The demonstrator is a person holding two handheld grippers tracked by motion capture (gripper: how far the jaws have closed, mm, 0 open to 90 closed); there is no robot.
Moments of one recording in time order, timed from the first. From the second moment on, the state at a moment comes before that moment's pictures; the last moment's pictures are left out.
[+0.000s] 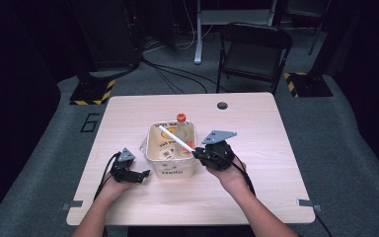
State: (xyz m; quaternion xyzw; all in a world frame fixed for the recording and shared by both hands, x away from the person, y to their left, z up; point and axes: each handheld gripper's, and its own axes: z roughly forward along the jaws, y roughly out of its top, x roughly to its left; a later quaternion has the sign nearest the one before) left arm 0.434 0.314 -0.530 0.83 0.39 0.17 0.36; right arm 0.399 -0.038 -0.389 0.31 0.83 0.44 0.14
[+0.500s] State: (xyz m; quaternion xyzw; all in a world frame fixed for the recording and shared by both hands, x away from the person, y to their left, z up) left arm 0.434 0.315 -0.530 0.83 0.39 0.17 0.36; right arm 0.411 -0.015 -0.385 0.30 0.84 0.43 0.16
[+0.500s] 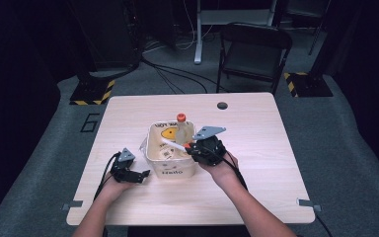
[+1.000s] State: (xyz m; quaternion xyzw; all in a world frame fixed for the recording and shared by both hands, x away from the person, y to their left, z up) left arm 0.434 0.315 -0.530 0.83 0.39 0.17 0.36; right arm 0.406 -0.035 -0.373 0.31 0.81 0.46 0.17
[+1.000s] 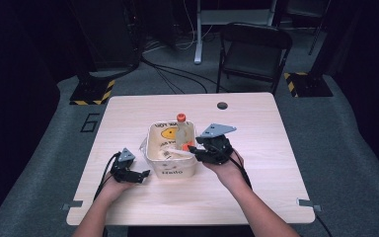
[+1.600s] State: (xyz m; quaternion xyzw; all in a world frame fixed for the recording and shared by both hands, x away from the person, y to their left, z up) left arm 0.434 0.315 -0.530 0.83 0.39 0.17 0.36; right arm 0.404 -0.089 -0.370 0.35 0.79 0.48 0.19
